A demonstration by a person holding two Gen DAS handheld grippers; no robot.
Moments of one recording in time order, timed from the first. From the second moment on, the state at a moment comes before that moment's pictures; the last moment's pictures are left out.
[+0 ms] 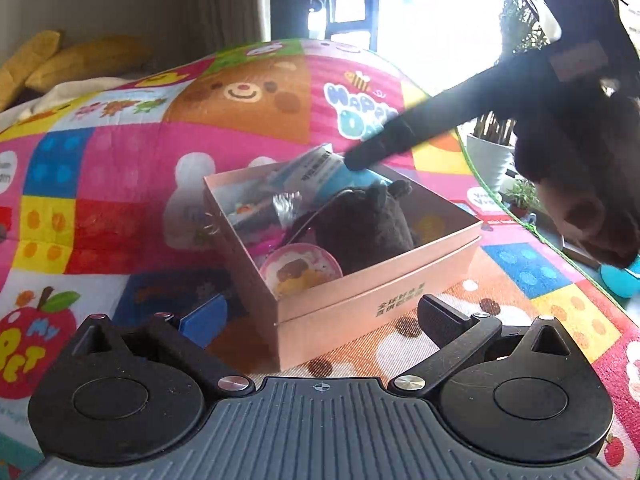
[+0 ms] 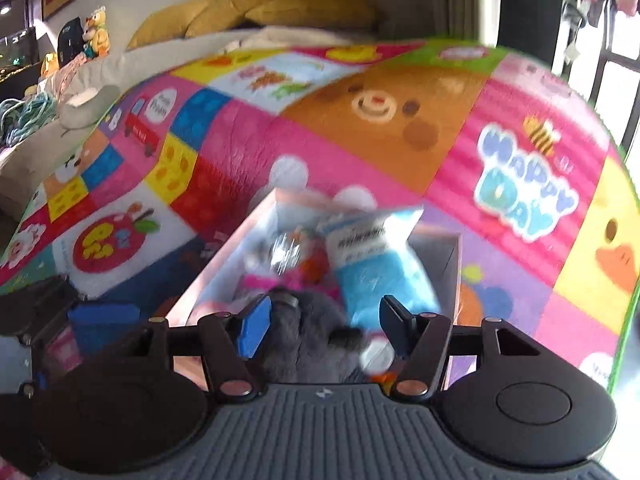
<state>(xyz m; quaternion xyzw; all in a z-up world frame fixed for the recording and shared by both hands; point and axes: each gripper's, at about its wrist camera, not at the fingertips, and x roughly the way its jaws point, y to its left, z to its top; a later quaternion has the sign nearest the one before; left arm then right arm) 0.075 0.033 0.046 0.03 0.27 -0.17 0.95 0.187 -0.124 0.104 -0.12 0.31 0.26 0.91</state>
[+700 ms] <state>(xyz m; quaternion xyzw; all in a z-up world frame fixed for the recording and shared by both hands) 0.090 0.044 0.052 0.00 0.27 -0.15 0.95 0.284 -0.145 0.080 0.01 0.41 0.21 0.89</state>
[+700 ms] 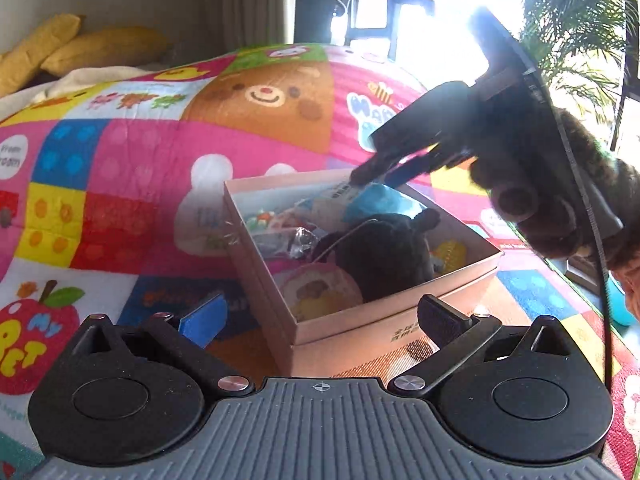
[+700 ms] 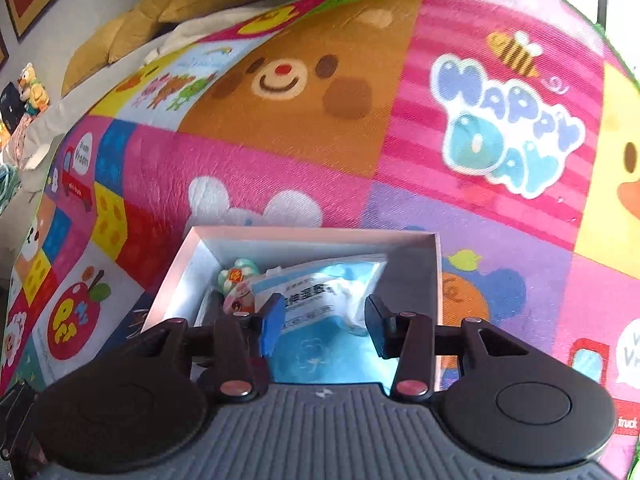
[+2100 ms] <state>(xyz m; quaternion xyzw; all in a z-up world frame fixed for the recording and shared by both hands) 0.055 0.052 0.036 0.00 0.31 -0.02 0.95 0.145 -0.167 0.032 -0.07 0.31 0.22 0.92</state>
